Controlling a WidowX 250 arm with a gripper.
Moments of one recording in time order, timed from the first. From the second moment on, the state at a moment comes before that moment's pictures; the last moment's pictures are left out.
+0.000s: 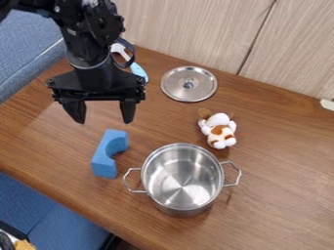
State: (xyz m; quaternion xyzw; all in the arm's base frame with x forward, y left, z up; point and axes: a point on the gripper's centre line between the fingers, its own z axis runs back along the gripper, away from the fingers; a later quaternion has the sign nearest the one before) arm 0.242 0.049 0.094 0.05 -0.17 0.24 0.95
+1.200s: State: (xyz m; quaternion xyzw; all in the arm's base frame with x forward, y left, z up) arm 0.336 -0.060 0.043 -0.03 -0.13 0.19 0.97
